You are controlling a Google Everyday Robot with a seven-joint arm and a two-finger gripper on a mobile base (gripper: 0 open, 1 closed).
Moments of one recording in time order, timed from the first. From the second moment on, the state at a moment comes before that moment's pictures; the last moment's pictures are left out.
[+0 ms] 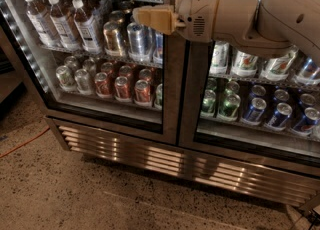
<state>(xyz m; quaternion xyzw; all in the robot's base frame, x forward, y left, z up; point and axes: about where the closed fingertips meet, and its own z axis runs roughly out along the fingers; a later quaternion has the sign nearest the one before) 0.582 0.024 1.028 -0.41 0.60 0.41 0.55</state>
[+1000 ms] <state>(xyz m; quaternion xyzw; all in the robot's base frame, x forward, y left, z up) 0.582 0.024 1.028 -0.41 0.60 0.41 0.55</state>
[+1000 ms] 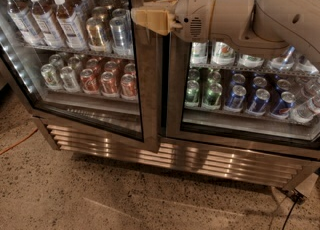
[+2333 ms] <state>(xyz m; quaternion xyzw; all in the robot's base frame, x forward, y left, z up) 0.582 0.024 1.028 -0.41 0.60 0.41 0.55</state>
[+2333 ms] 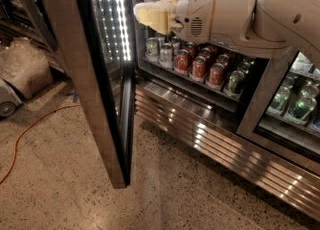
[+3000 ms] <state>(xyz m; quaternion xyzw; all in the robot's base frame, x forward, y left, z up) 0.582 0.024 1.028 -0.41 0.60 0.41 0.55</state>
